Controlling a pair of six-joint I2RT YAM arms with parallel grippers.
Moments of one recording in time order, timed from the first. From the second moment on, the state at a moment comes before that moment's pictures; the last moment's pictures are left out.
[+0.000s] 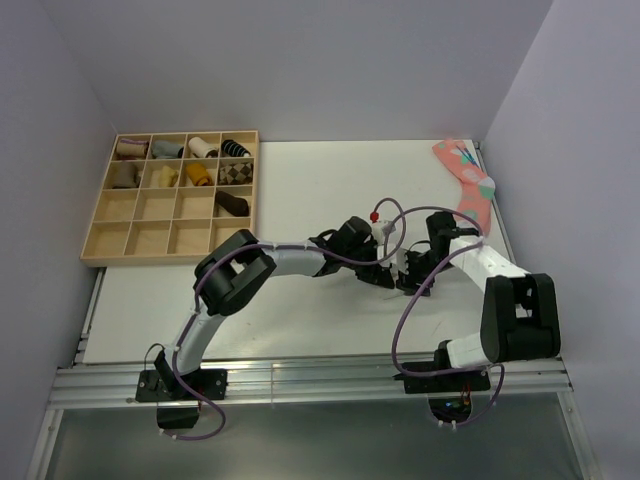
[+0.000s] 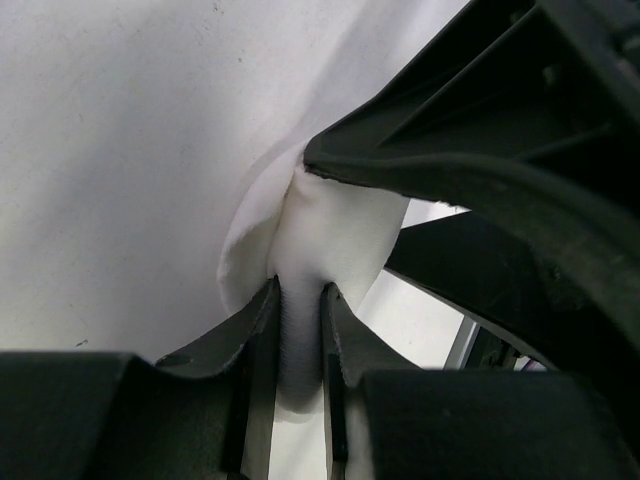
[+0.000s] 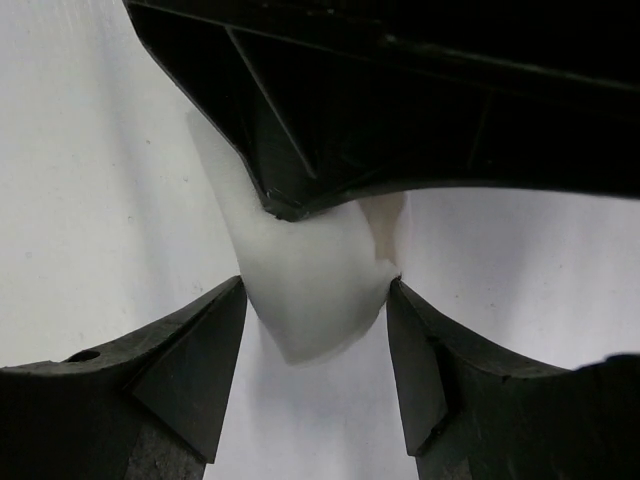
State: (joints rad) left arm -0.96 2.22 1.44 0.14 0.48 -0.60; right arm 0.04 1.40 0.76 -0.78 -0.54 -1.44
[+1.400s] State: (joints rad) left arm -0.86 2.33 1.48 0.19 0.78 -0.73; right arm 0.16 1.56 0.85 -0.78 -0.41 -1.33
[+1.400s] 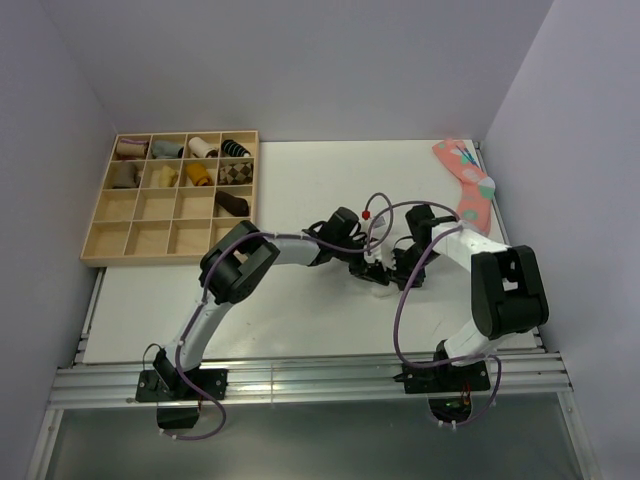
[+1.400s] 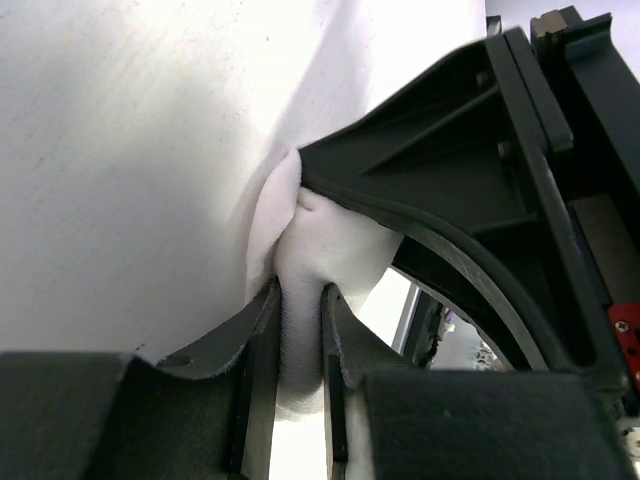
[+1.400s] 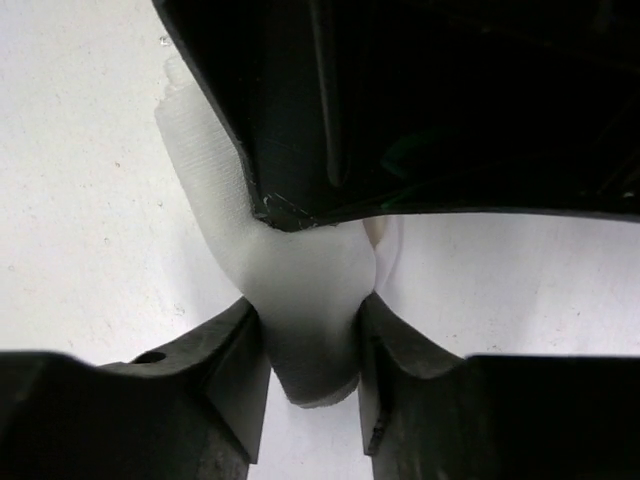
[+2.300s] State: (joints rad) left arm -0.86 2.09 1.20 0.28 0.37 -0.95; right arm 0.20 1.60 0.88 -0.69 -0.45 -1.12
